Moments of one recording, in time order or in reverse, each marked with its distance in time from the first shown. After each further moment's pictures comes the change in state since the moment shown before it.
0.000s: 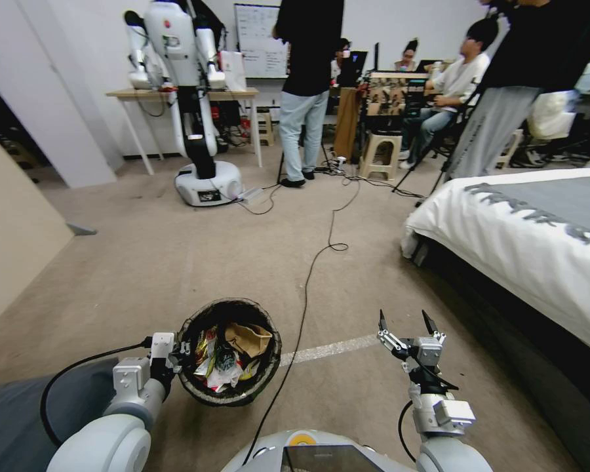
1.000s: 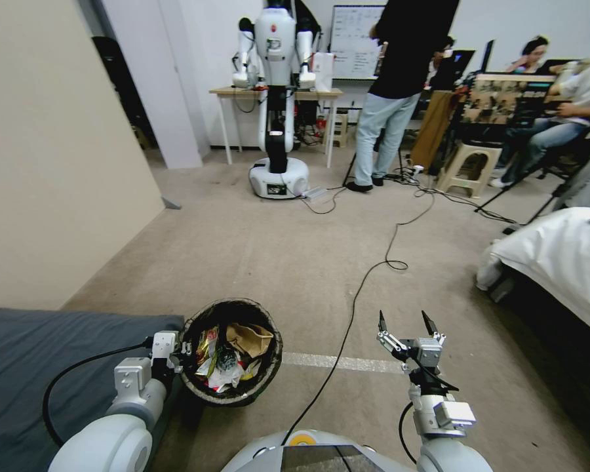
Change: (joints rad) left arm -0.002 -0.008 0.010 0.000 -0.023 0.008 -0.011; right arm -0.004 -0.001 -0.001 0.002 -0.002 0.000 0.003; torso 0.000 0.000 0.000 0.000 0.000
